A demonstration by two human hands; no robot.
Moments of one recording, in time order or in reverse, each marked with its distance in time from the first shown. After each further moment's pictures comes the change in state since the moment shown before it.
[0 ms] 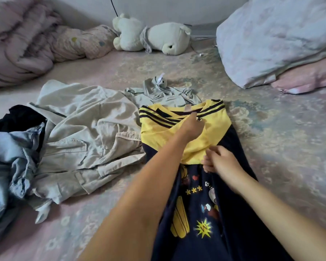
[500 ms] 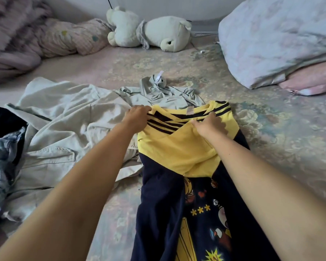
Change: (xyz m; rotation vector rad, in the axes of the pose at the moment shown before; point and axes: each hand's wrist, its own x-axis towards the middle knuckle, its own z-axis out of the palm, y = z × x) left_hand 0.068 -0.076 -0.146 0.944 0.216 0.105; right_hand 0.149 -0.058 0.041 -0.837 0.329 0.014
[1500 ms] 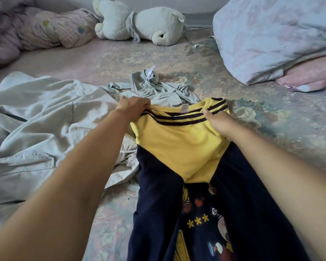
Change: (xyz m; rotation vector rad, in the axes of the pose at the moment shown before) left_hand 0.045 0.002 0.005 0.191 0.070 0.179; right_hand 0.007 0.026 -0.039 0.237 -0.184 -0.052
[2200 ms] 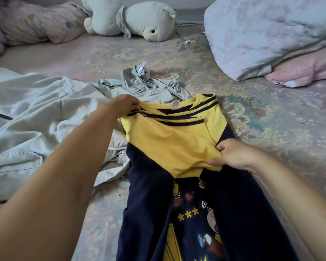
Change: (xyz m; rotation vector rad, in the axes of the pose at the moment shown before) left_hand 0.008 -0.014 0.003 -0.330 -0.137 0.005; right_hand -0.075 0.057 -0.024 -0.246 -0.301 -0.048
